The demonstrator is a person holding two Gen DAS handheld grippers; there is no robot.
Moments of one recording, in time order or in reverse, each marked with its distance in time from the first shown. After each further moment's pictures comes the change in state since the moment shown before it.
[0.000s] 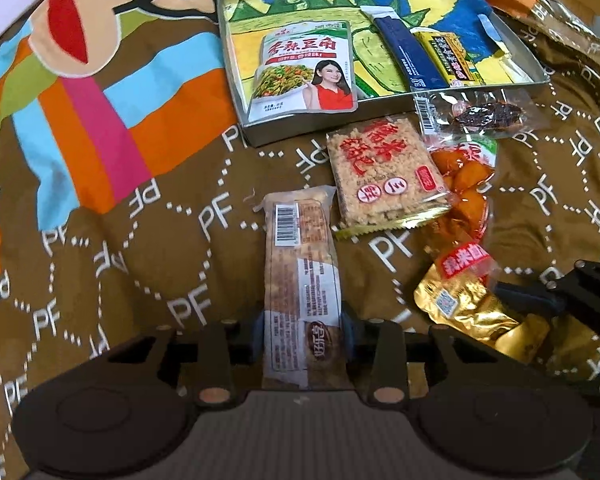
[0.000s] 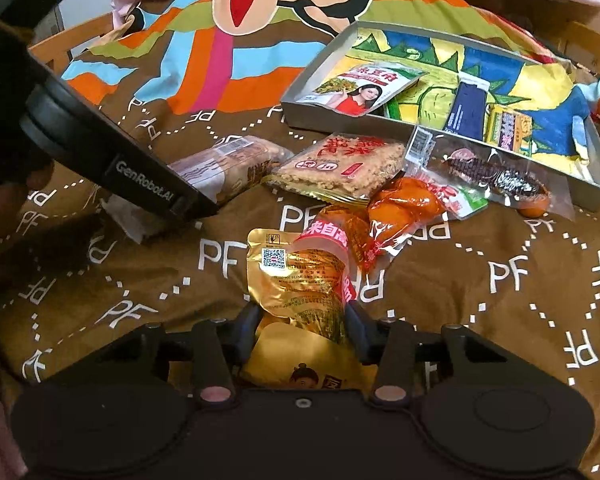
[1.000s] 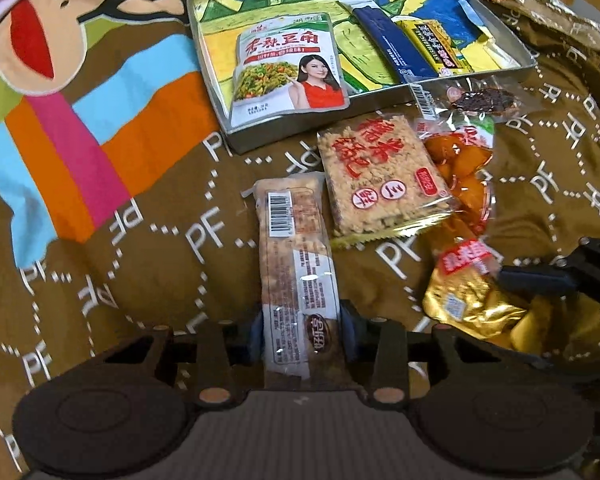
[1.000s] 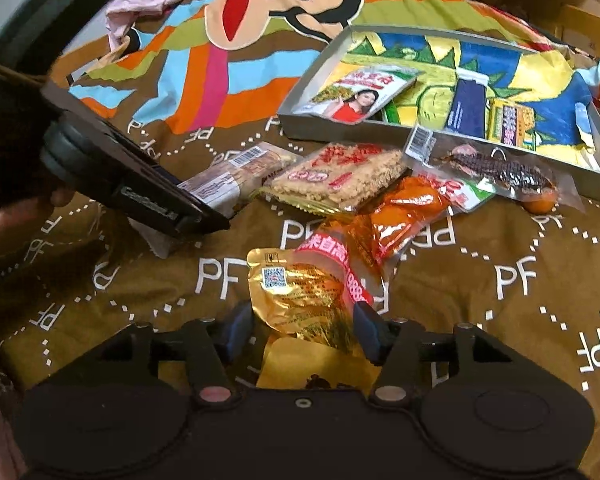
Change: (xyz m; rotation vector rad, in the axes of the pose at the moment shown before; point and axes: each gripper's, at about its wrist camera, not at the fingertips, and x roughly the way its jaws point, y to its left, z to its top) left arm 0.019 0.012 0.009 0.093 0.005 -0.065; right arm 0.006 -0.011 0.005 0.069 -0.014 0.055
